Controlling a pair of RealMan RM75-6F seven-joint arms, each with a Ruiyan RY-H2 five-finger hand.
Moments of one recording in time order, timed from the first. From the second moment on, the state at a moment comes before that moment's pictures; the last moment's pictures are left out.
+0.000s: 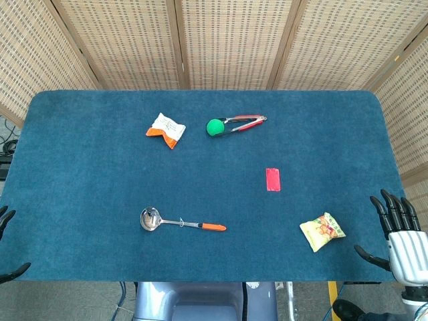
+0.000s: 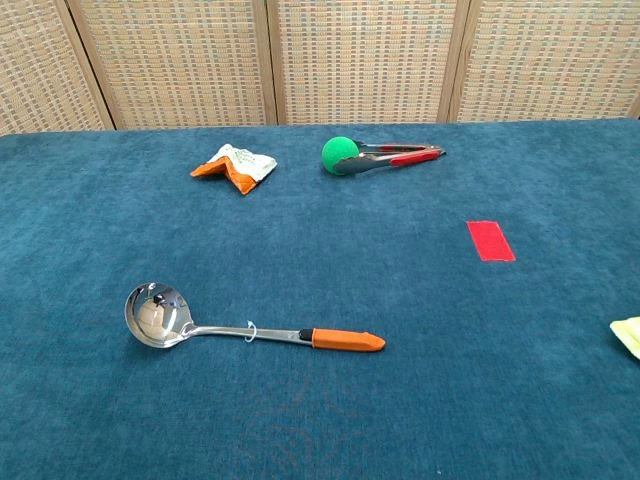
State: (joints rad) left arm 0.06 -0.98 0.08 -1.63 1.66 1.62 -0.14; right arm 0.01 -1.07 0.05 -1.72 -1.64 1.63 -0.06
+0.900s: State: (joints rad) left arm 0.02 -1.01 0.03 -1.64 1.58 1.56 -0.12; right arm 0.40 -1.13 0.19 -1.61 -1.51 1.11 -0.05
